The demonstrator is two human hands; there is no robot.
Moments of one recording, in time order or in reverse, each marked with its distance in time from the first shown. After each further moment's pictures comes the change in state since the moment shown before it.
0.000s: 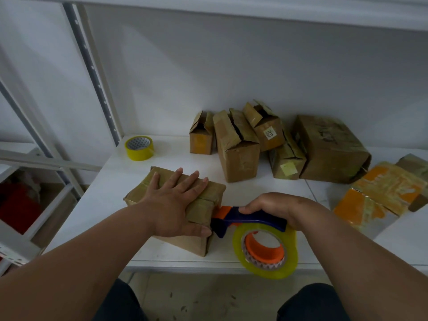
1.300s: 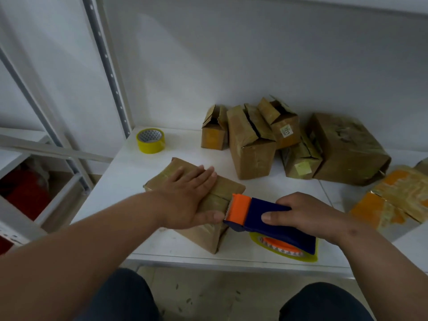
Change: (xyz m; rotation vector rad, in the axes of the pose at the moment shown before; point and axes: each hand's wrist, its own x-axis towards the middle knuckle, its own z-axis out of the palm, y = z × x) left_hand -0.003 -0.013 -0.007 0.032 -0.011 0.113; right_hand -0.033 0.006 0.008 -0.287 0.218 -0.272
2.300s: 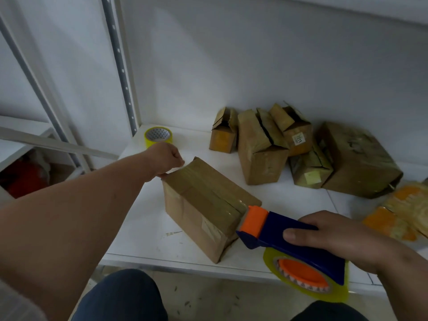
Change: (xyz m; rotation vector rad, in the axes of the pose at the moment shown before) left_hand 0.036 -0.096 -0.016 -1.058 0.315 -0.572; right_hand -0.027 -0.017 -0.011 0.067 -0.149 0.045
